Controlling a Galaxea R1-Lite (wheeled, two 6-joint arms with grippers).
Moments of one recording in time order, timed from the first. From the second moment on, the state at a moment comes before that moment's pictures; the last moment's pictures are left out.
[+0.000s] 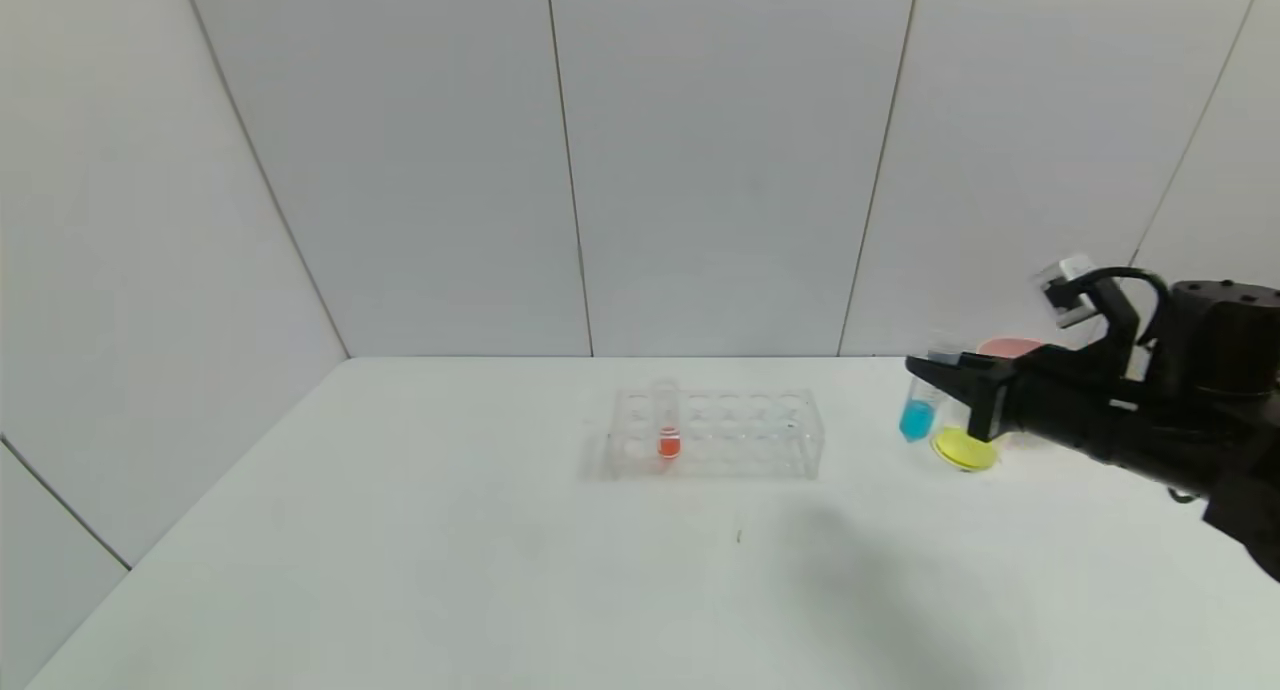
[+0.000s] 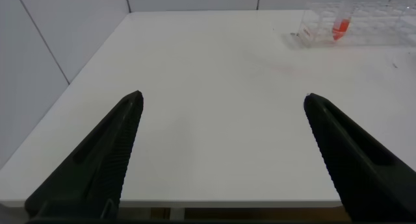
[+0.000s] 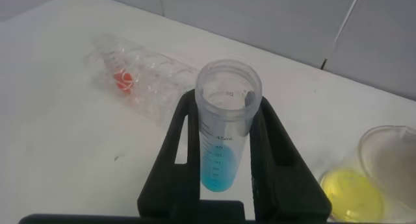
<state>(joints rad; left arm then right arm) 0.00 0.00 0.00 0.00 0.00 0.00 0.10 1.73 -0.73 -0.84 0.48 -0.01</state>
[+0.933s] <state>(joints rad) 0.00 0.00 0.00 0.00 0.00 0.00 -0.48 1.75 -1.30 0.18 0.97 -0.68</state>
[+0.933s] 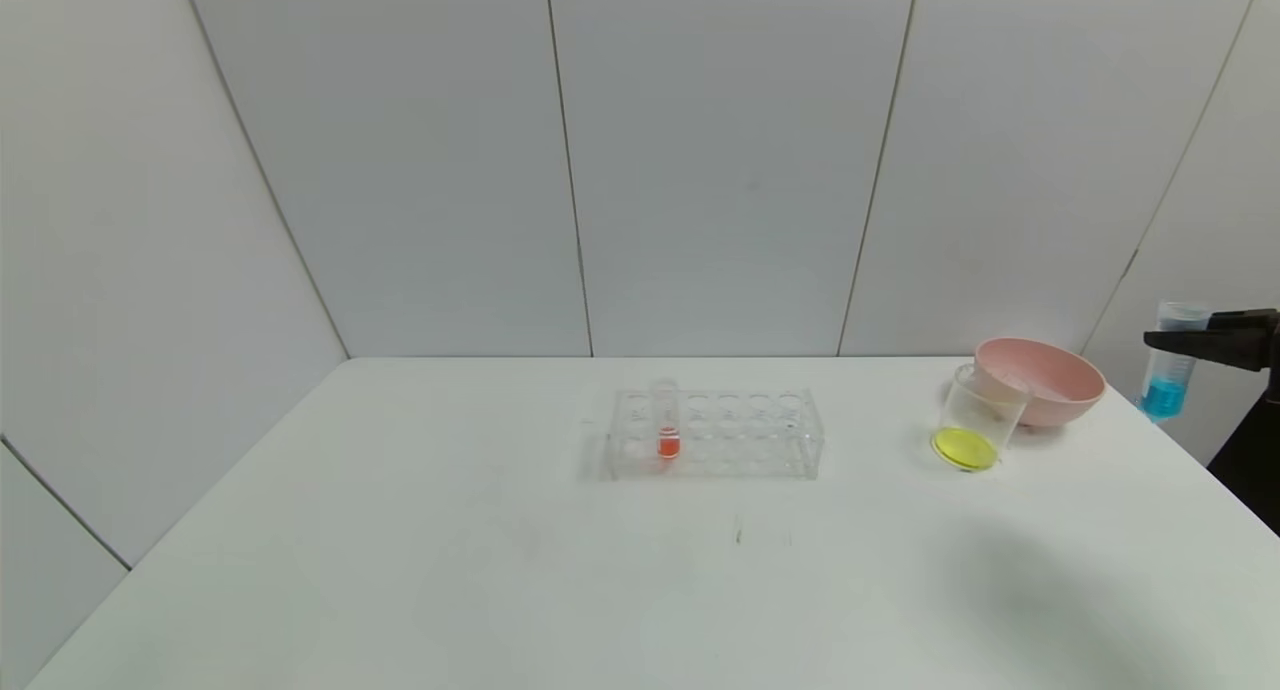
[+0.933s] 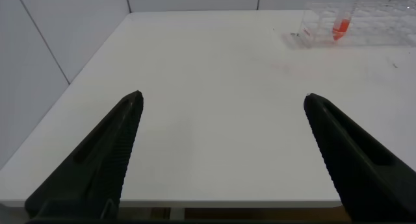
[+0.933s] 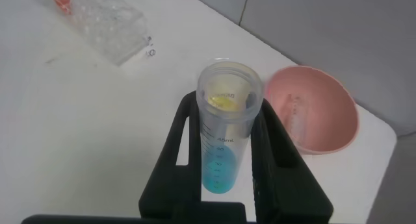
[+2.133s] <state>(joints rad) 0.00 0.00 0.00 0.00 0.00 0.00 -0.38 2.16 -2.00 0.69 0.69 -1.09</state>
